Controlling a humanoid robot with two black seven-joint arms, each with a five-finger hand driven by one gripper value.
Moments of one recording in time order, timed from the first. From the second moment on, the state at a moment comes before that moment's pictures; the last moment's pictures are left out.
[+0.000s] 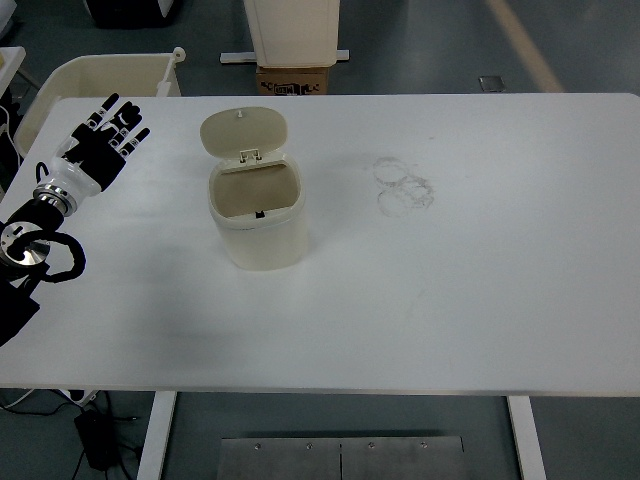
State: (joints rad) left arm -0.83 0.33 -0.73 -0.42 -0.17 -0.43 -0.11; right arm 0.01 0.00 0.31 0.22 -0.22 0.03 0.04
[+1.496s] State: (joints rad) left arm -0.92 0.34 -0.71 -0.43 -0.07 -0.19 -0.11; right arm 0.01 0.00 0.31 0.22 -0.22 0.03 0.04
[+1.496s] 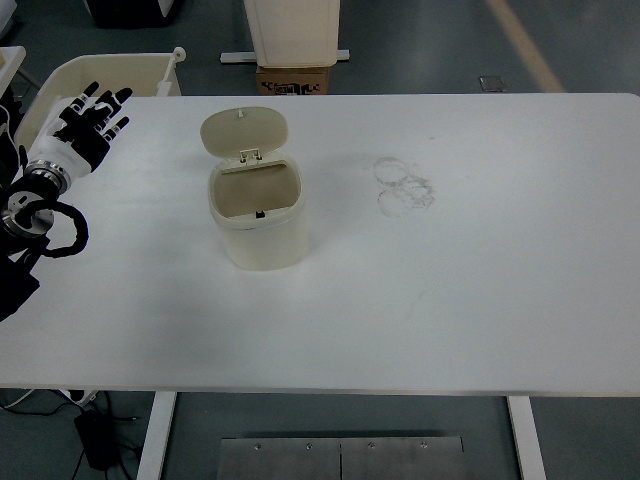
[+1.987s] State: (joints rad) left arm -1.01 0.45 -0.70 -0.64 0.24 -0.08 0.02; right arm 0.01 0.00 0.31 0.22 -0.22 0.03 0.04
